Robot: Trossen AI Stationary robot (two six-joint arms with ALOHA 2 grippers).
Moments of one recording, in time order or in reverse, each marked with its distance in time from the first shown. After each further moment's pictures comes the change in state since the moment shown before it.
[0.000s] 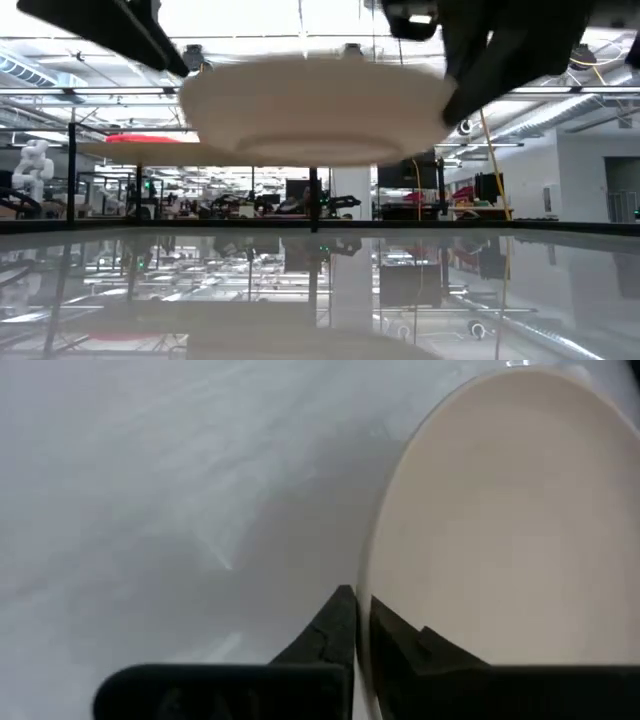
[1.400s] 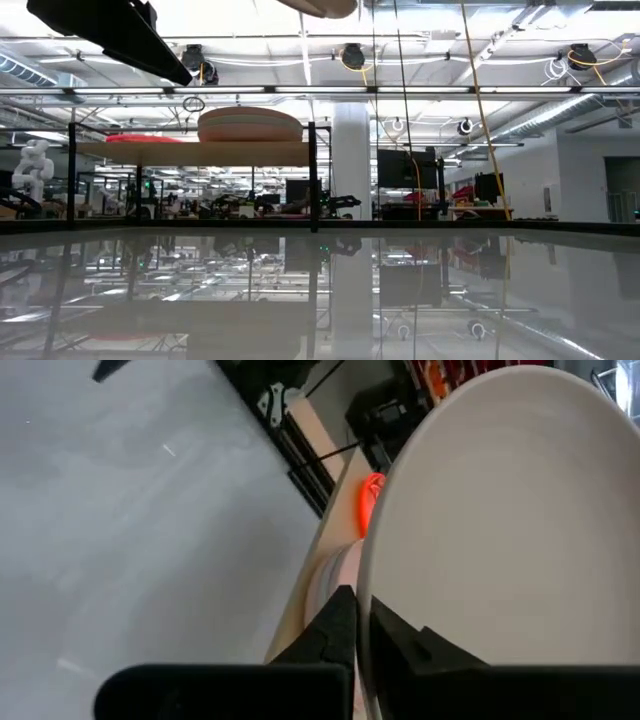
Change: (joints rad) left arm -0.001 -0.002 -0.055 0.108 -0.027 -0.103; right arm -0.433 -0.219 0.339 -0.088 0.174 -0.432
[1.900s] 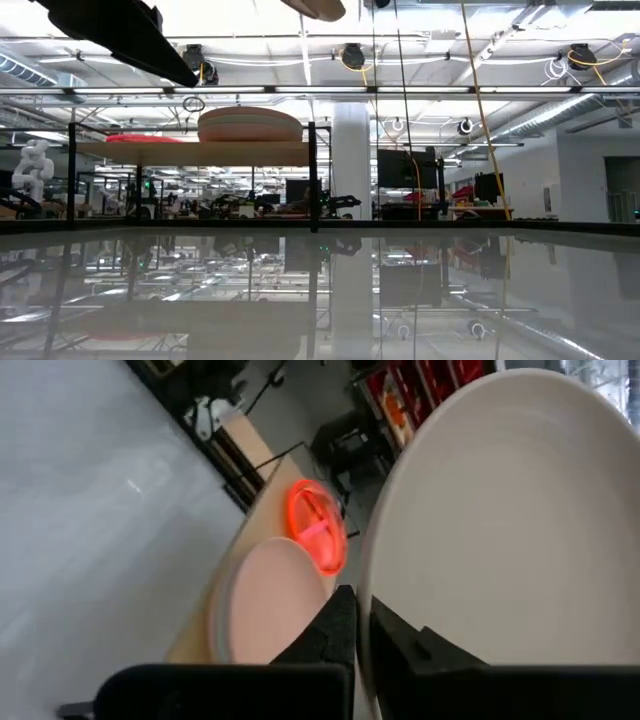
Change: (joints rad) left arm 0.024 0.000 0.000 0.000 -0.013 0.005; right arm -0.223 0.009 0.089 0.078 -0.249 -0.106
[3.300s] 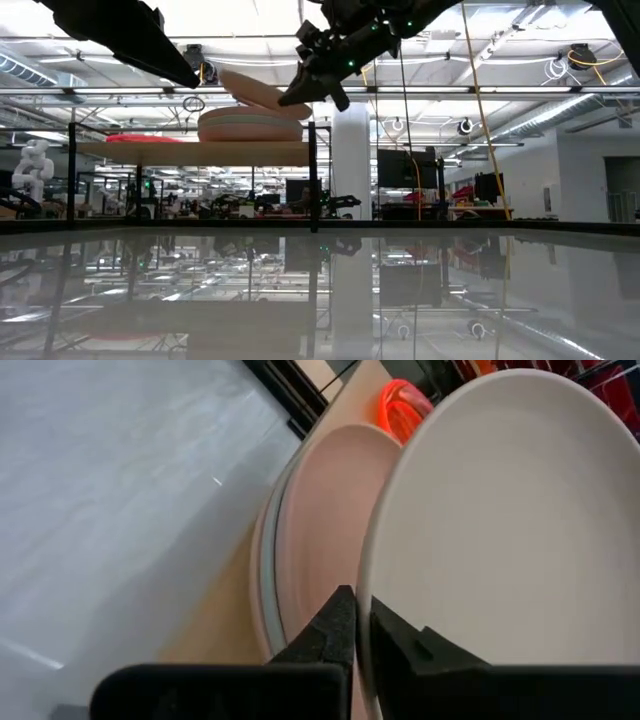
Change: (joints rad) left arm 0.008 0.000 0.000 0.004 0.002 -0.002; right arm -0.243 0.344 0.001 0.155 -0.300 0.024
